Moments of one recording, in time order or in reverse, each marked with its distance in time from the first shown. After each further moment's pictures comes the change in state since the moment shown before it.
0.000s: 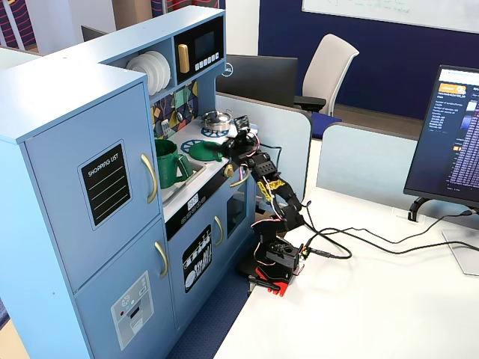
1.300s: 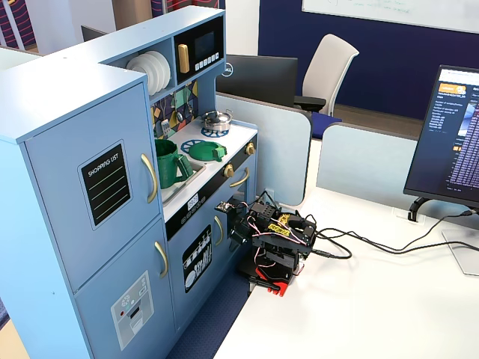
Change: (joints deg) arm -30.2 37.4 61.8 39.7 5.6
